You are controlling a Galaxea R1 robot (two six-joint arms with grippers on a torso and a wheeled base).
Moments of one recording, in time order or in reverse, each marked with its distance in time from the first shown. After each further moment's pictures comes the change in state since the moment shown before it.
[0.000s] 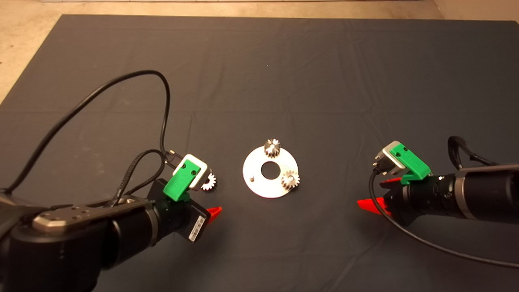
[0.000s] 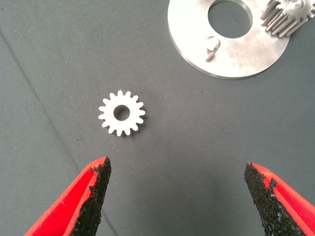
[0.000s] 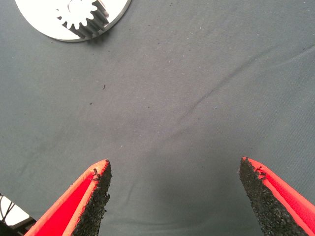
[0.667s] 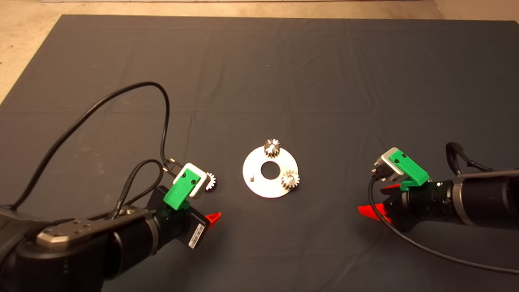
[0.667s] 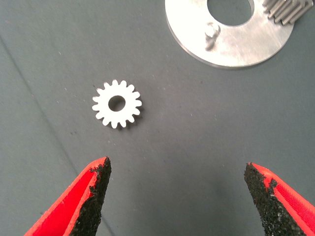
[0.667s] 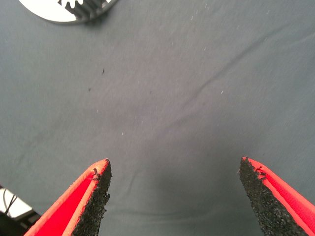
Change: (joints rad) left arm 0.067 -0.009 0.000 0.072 0.000 0.028; right arm -0.030 0.000 0.002 0.007 -0.016 -0.001
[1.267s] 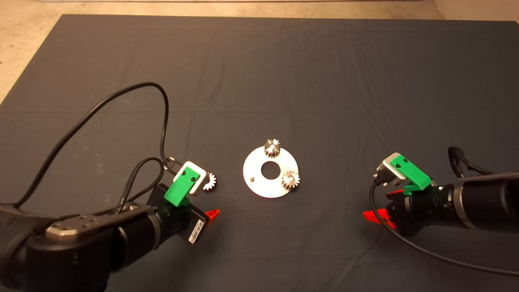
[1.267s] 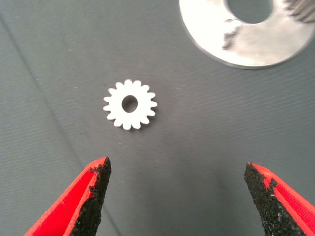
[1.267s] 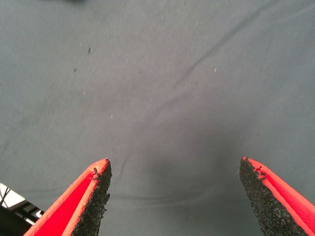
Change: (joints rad) left arm 0.001 0.000 -0.046 0.002 0.000 0.005; right arm -0.010 0.000 0.001 0.038 -0.049 0.000
